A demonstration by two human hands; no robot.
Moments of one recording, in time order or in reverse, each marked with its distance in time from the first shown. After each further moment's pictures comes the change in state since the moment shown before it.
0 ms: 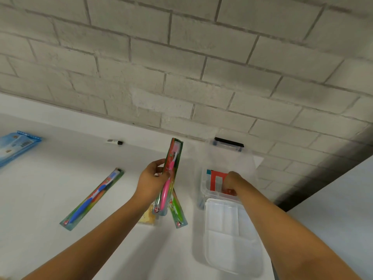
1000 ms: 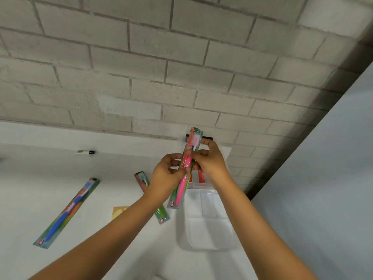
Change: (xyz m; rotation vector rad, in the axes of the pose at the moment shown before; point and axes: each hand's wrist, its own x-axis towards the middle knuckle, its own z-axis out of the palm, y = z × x) left_hand -0.039 0.047 0.061 -0.058 -0.248 0.209; right_hand -0.147 -0.020 -0.041 0.929 0.209 -0.484
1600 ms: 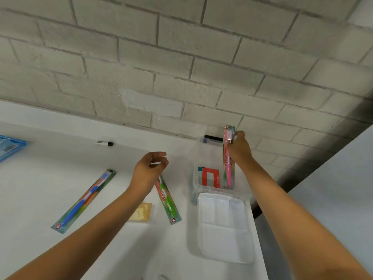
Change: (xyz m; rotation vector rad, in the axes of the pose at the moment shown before) left_hand 0.013 -0.026 -0.071 -0.022 0.221 -0.124; right_hand 0.110 0.029 -0.025 -0.610 0.143 -0.051
